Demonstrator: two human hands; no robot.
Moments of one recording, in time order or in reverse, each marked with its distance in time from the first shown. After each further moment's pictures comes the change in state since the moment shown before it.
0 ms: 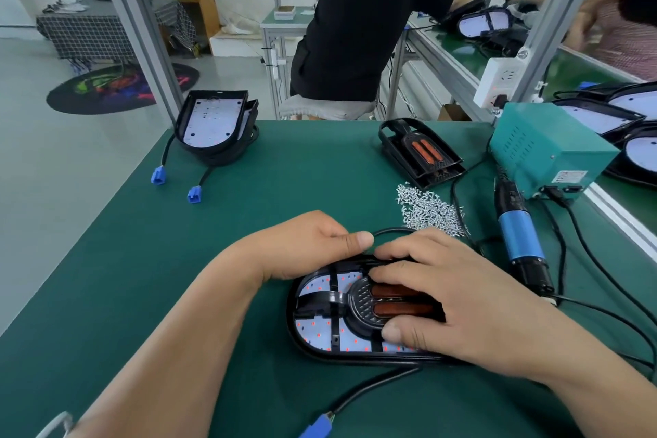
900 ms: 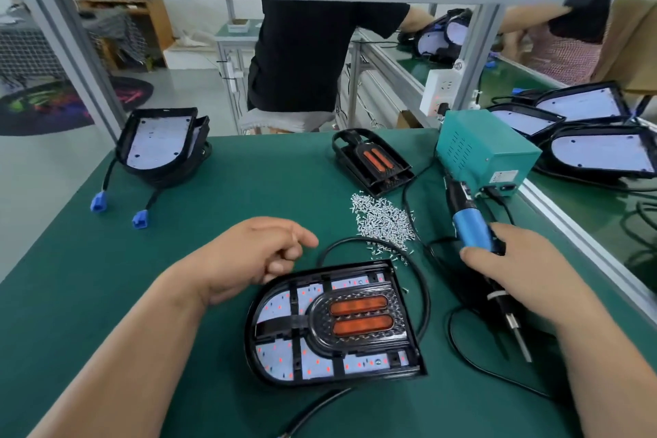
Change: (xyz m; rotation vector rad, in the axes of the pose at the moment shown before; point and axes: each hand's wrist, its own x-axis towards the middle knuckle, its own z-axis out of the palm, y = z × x) left_hand 0.010 -0.011 0.000 -0.612 0.077 -0.097; right_hand -0.068 0.086 -0.028 0.181 0.321 0.997
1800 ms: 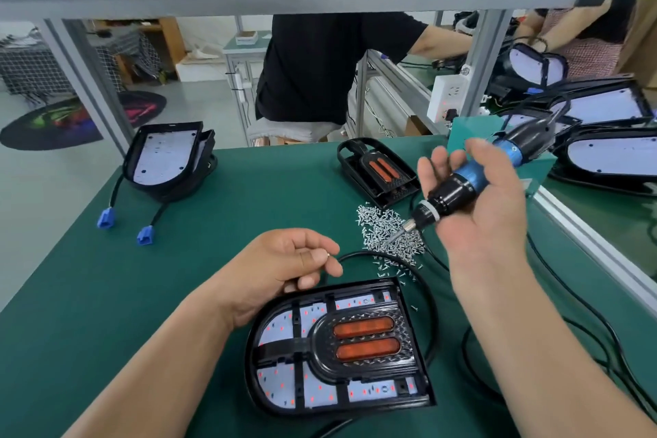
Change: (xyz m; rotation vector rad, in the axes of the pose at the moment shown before) left_hand 0.014 -0.007 0.015 -0.191 -0.058 0.106; right_hand 0.047 -0.117 0.025 2.015 0.143 0.081
